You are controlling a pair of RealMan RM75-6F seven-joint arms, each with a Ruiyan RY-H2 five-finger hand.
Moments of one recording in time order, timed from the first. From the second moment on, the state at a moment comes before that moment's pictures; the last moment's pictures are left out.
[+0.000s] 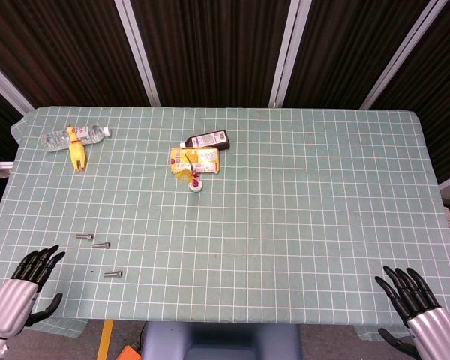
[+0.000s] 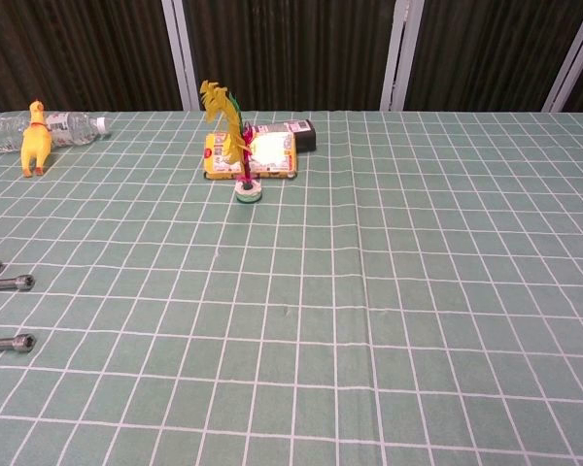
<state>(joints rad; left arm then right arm) -0.06 -1.08 0.11 -1.60 1.76 1.53 -0.08 -0.13 -1.08 -0.17 -1.52 -2.01 1.82 0.00</state>
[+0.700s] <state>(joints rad) -0.25 -1.42 -0.05 -1.18 1.51 1.25 -0.26 -0.13 -1.08 -0.17 -1.52 -2.00 1.79 -0.03</state>
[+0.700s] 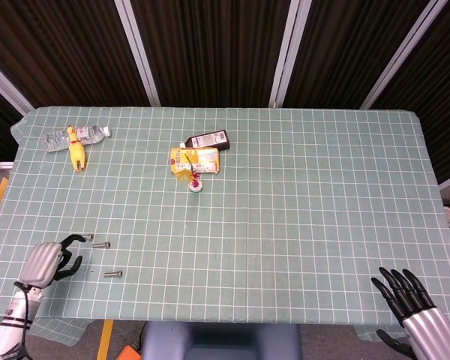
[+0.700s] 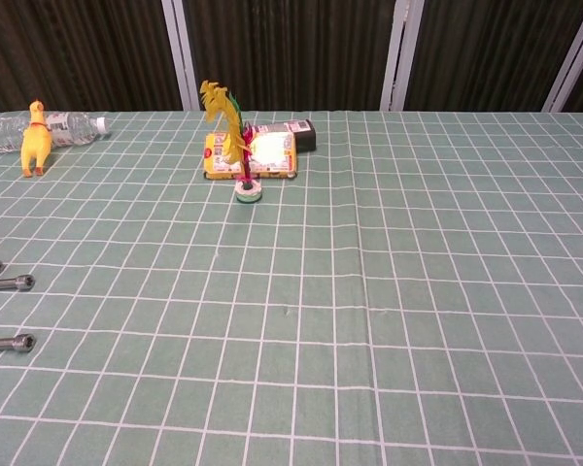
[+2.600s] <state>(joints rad) -0.36 -1.74 -0.10 -0.60 1.39 1.07 -0.37 -0.16 -1.07 -0.19 -1.53 -2.01 1.78 -0.06</state>
